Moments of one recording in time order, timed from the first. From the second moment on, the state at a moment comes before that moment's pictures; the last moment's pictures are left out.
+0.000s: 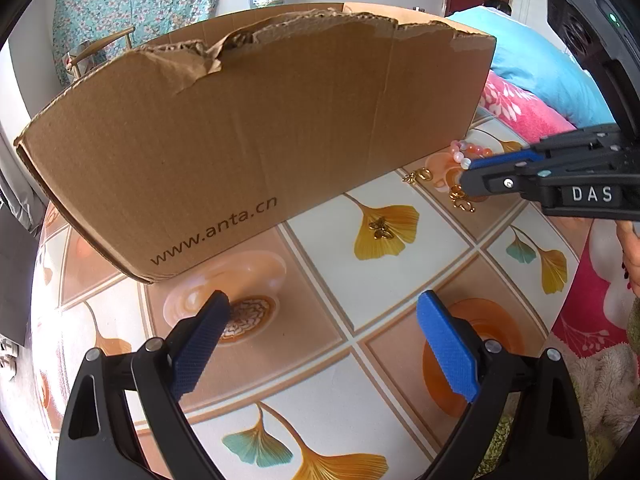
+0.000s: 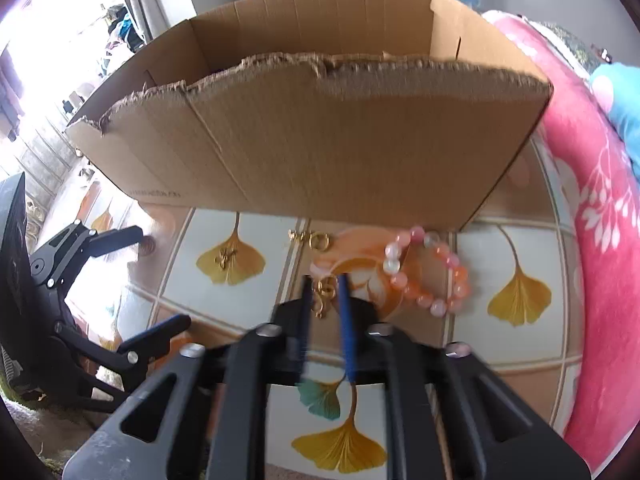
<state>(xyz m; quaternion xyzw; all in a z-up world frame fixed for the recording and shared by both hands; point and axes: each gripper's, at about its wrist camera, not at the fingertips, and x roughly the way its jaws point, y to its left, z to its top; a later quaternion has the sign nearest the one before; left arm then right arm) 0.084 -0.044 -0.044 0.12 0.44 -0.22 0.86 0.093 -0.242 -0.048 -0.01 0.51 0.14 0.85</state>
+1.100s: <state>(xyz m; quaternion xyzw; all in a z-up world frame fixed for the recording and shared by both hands) 0.084 -0.044 -0.044 0.12 0.44 -0.22 0.86 0.099 -0.222 -0.064 -0.01 0.53 0.15 0.84</state>
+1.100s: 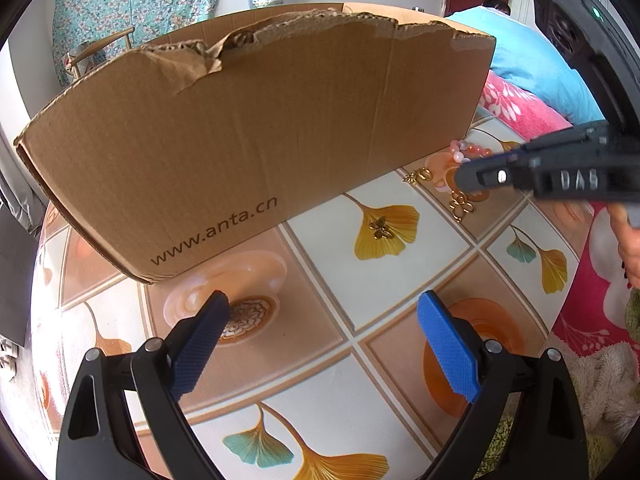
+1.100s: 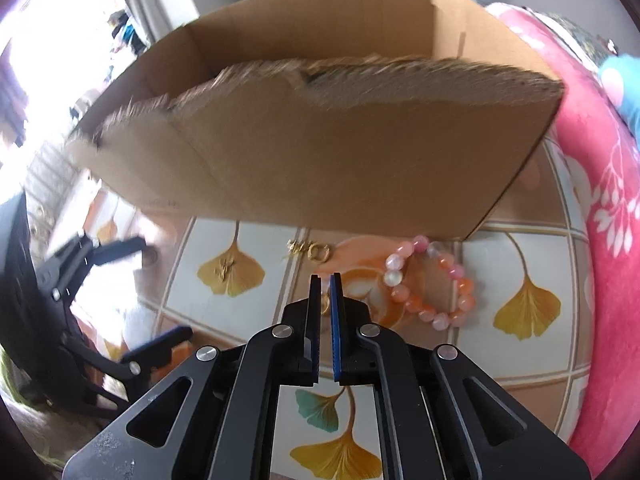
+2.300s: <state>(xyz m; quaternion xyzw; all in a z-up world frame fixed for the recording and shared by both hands) 0.083 -0.043 -0.045 0.12 0.44 -0.22 0.86 0.083 -0.237 -0.044 -0.02 0.52 0.17 0.83</state>
